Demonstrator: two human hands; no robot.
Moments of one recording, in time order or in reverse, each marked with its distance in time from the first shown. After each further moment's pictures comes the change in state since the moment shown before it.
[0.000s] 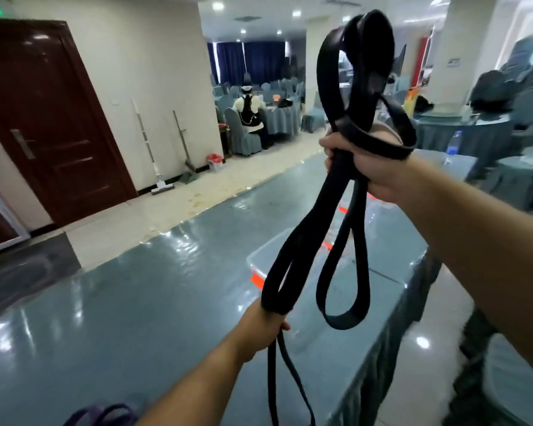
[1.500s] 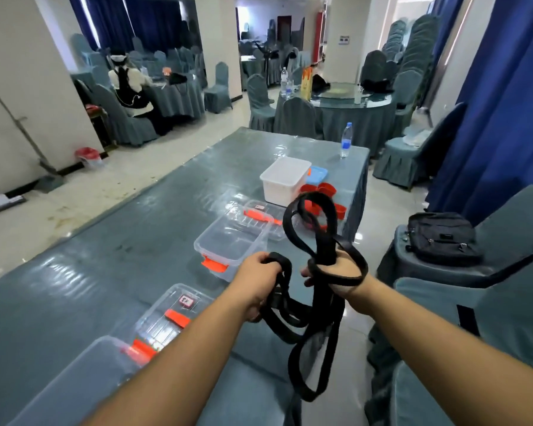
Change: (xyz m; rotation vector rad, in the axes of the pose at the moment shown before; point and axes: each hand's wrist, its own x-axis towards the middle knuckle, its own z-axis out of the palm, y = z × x) left_hand 0.467 0.295 0.301 -0.348 -0.204 -0.058; right_hand 0.208 0.265 -0.460 -0.173 0.226 0.387
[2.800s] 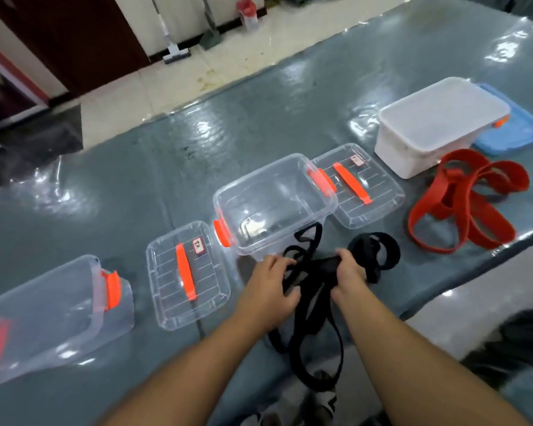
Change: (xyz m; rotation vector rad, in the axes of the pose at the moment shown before) left_hand 0.218 -0.076 0.075 0.794 0.426 -0.095; right_hand 0.343 0.184 -0.020 0.388 0.130 0.933
